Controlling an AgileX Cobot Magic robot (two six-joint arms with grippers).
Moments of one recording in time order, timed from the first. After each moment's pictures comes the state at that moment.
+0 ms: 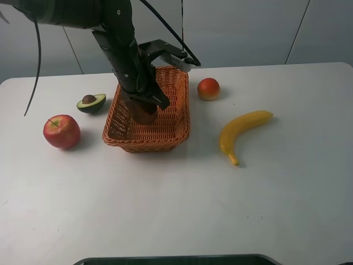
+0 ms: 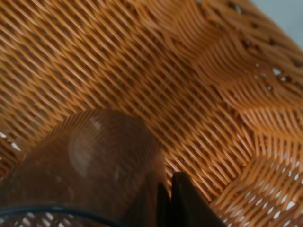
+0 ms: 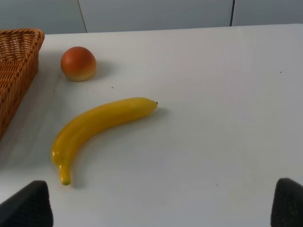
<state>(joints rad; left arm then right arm) -0.59 2.04 -1.49 -0.06 0.86 0.25 0.00 0.00 -0.50 0.09 1.10 -0.01</state>
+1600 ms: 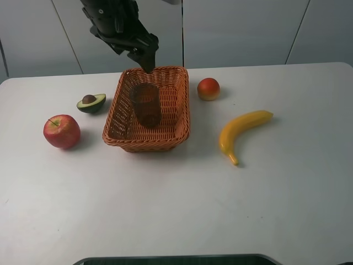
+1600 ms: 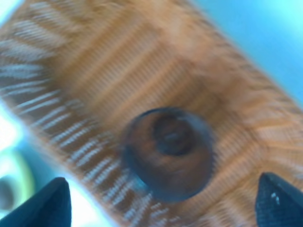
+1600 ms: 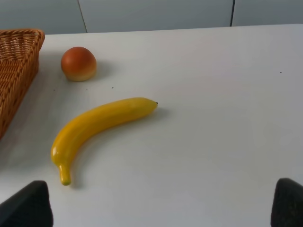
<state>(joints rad) -0.59 1.85 -1.64 0.15 1.05 0.06 0.00 0.00 -0.50 0.09 1.10 -0.01</state>
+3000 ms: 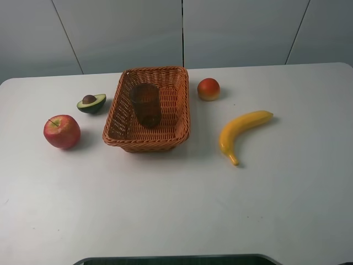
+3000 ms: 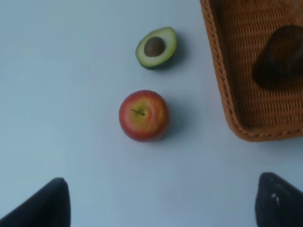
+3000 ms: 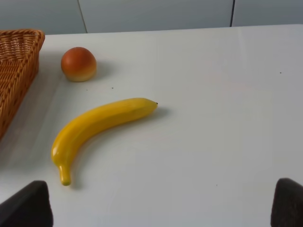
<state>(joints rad) -0.20 0.82 -1.12 0.07 1.22 -0.09 0.00 0.00 -0.50 0.09 1.10 -0.01</state>
